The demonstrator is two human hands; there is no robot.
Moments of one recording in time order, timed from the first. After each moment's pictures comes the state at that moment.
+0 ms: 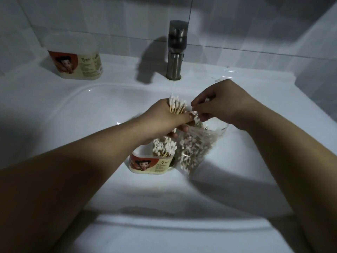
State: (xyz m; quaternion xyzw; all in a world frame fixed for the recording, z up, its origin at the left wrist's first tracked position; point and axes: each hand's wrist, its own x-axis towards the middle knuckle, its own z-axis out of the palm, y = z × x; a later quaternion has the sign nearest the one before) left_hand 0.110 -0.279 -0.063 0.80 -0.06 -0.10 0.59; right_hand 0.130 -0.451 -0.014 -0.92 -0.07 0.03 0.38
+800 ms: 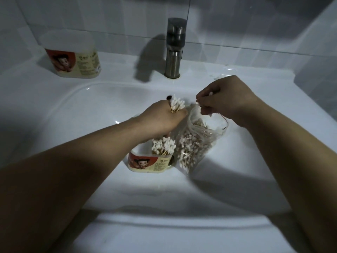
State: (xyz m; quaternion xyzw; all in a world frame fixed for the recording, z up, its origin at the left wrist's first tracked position) left_hand 0.109 -0.281 -0.061 0.89 -0.04 -0.06 0.46; right_hand 0.137 -0.458 -0.019 -0.90 -0.03 0.00 0.43
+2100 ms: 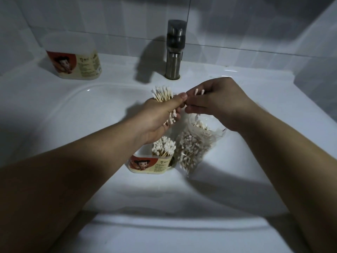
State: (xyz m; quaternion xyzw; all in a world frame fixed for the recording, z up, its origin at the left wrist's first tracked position) left_hand 0.123 -0.285 -0.070 0.57 0.10 -0.08 0.81; right_hand 0.129 -0.444 -0.021 -0.79 -0.09 0.05 0.60
